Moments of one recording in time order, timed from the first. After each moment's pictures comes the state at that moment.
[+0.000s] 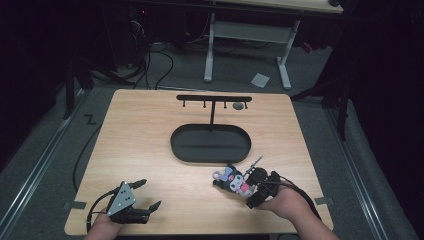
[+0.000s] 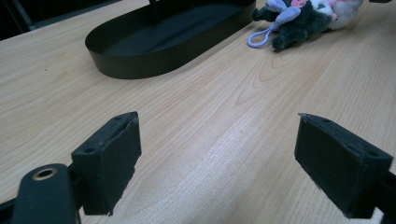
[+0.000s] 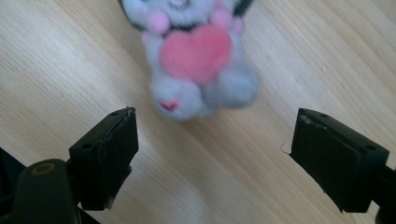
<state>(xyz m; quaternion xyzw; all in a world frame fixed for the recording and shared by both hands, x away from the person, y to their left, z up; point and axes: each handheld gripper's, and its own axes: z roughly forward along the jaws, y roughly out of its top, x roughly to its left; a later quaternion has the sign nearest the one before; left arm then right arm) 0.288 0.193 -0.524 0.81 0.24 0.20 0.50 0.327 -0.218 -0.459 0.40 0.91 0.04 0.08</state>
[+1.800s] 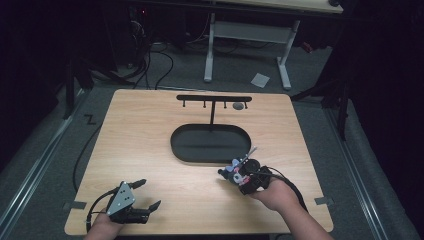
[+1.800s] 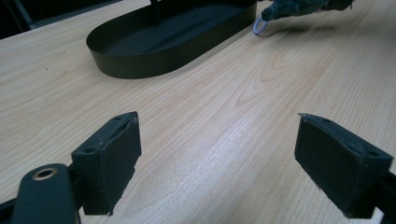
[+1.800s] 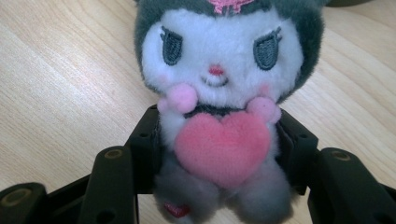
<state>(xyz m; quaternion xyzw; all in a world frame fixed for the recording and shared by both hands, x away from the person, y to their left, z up) 0.289 0.194 -0.524 0.81 0.24 0.20 0.50 0.352 -0.203 -0.461 0.43 0.90 0.08 0.07</state>
